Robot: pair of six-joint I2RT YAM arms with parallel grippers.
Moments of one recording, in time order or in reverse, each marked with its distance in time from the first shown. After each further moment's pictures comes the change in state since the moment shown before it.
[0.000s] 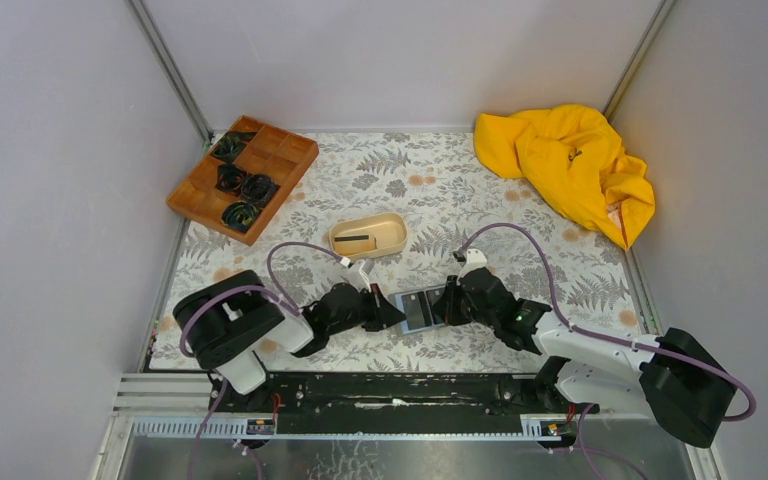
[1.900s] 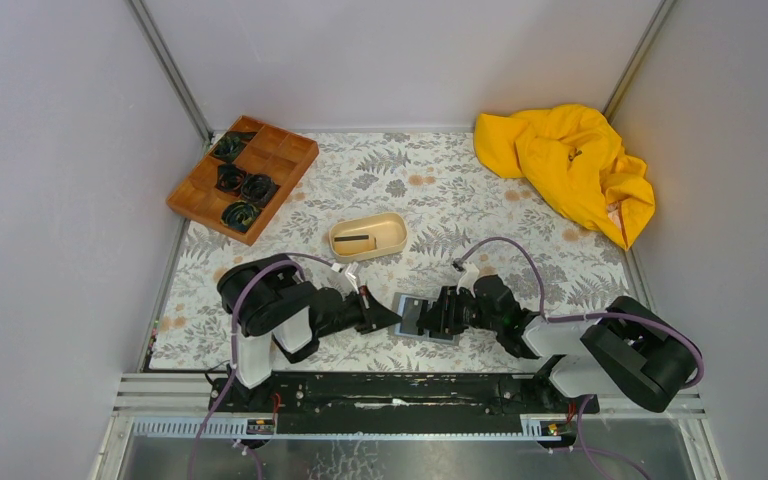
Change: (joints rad) left arm 0.093 0.284 -0.090 0.495 0.166 -0.143; right arm -0.114 0.254 -0.198 0.600 -0.409 0.084
